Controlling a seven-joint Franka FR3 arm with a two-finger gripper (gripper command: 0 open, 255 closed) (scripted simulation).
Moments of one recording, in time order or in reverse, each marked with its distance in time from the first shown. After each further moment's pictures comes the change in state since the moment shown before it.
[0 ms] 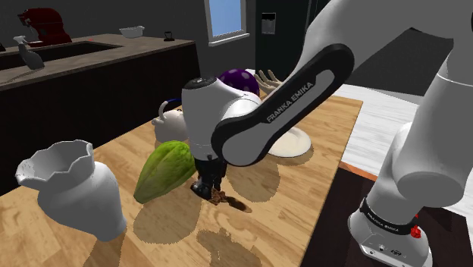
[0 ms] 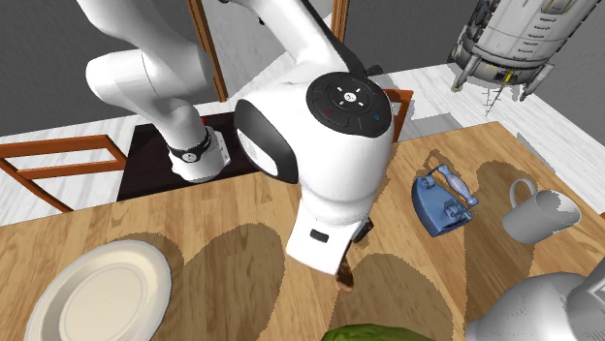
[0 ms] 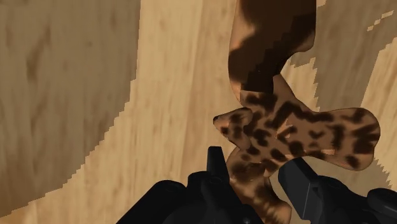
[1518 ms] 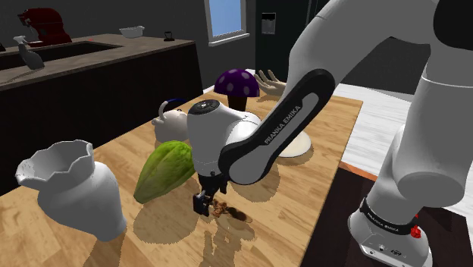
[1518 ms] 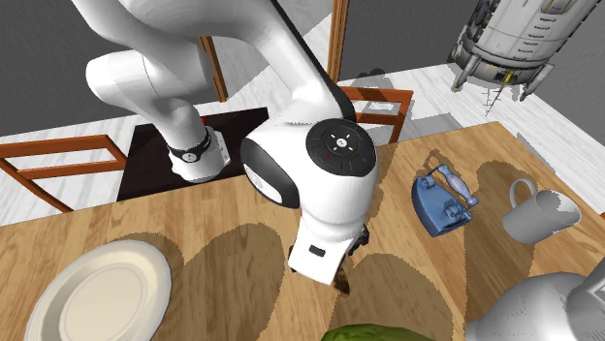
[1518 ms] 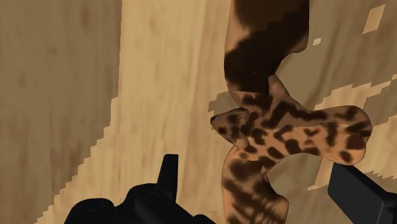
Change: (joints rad) arm 0.009 0.108 -0.009 -0.042 -0.083 0.135 0.060
